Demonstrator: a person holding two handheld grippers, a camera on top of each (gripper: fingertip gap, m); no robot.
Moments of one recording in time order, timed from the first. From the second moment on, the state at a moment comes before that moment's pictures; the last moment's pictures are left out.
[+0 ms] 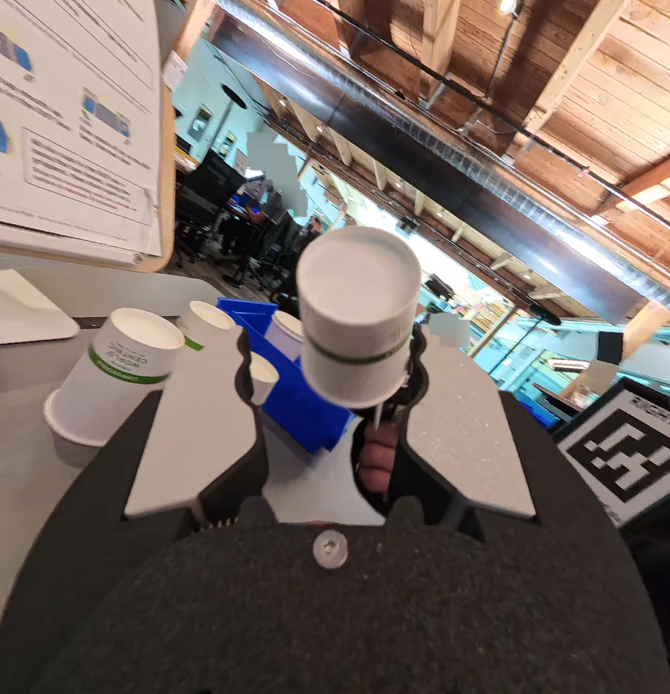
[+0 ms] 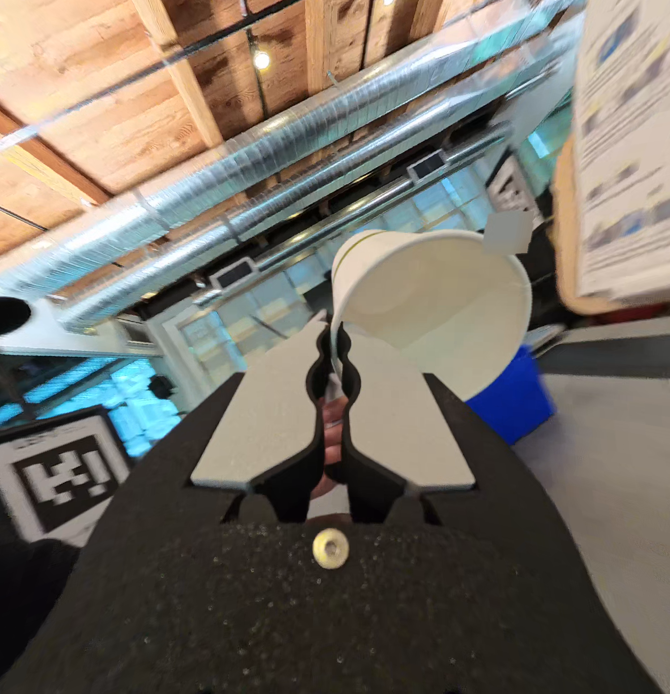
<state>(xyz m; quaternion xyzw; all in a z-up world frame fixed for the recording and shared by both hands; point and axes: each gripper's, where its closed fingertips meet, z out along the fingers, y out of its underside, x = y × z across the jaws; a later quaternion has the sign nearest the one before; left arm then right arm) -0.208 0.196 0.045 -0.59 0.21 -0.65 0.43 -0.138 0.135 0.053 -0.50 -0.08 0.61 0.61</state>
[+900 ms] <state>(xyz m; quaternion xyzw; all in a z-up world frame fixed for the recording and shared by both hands) -0.199 0.218 -0.066 -0.81 0.28 -0.22 0.47 0.175 0.198 -0.058 -0.96 -0.27 -0.03 0.07</state>
